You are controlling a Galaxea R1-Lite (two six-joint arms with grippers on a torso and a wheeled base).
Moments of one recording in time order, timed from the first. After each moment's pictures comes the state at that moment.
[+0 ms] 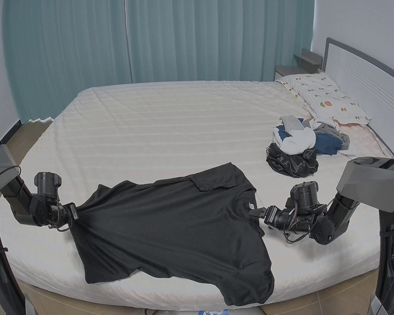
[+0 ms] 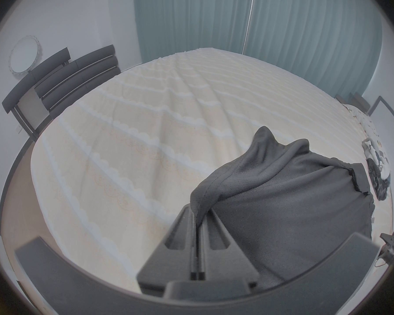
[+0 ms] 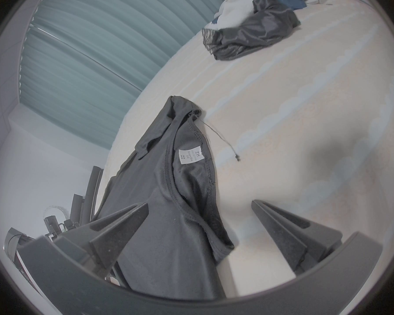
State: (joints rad) left arm 0.17 2.15 -0.76 -0.55 0.13 -0.30; right arm 0.31 2.36 -0.81 -0.90 0.21 0.75
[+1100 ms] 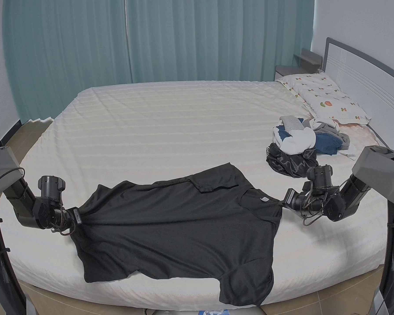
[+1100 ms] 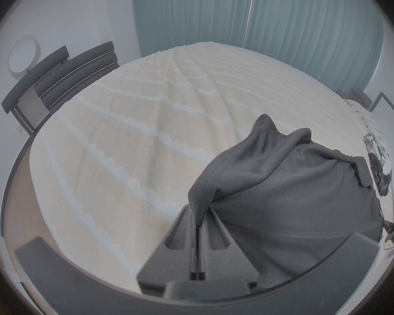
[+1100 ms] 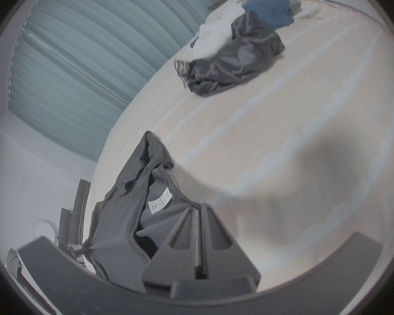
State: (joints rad) left arm 0.15 2.17 -0.75 -0.54 0.14 -0.30; right arm 0.14 2.35 -0.99 -0.69 0.20 0.67
